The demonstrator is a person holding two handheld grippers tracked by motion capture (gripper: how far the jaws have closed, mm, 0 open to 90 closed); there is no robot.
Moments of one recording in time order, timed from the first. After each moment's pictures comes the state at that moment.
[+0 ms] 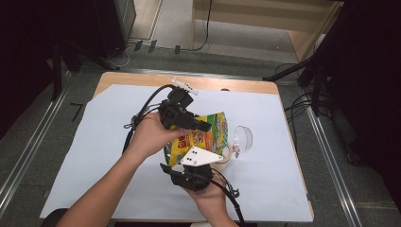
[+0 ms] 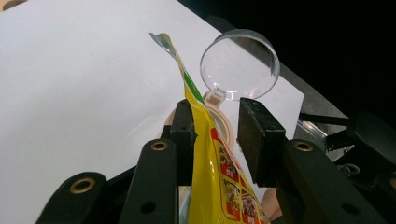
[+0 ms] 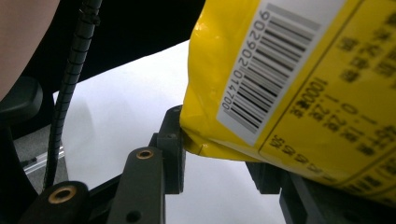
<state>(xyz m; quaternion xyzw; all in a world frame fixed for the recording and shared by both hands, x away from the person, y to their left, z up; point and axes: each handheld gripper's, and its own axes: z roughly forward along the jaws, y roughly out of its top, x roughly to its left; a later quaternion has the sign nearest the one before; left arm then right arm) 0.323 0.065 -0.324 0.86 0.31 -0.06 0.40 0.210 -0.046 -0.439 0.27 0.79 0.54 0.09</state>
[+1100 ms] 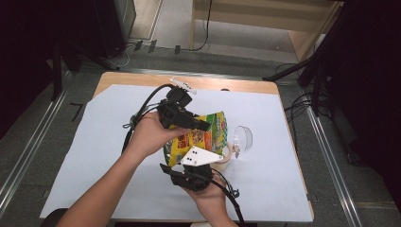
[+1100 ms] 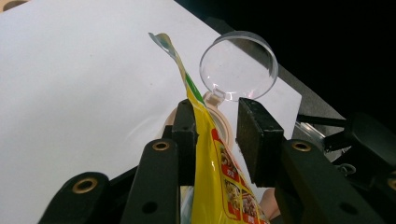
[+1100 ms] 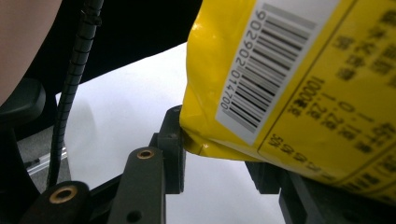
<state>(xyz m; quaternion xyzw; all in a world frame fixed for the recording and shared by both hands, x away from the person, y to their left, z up) 0.323 0.067 -0.323 0.86 0.31 -0.07 0.40 0.209 -0.046 -0.439 0.27 0.79 0.54 0.08</state>
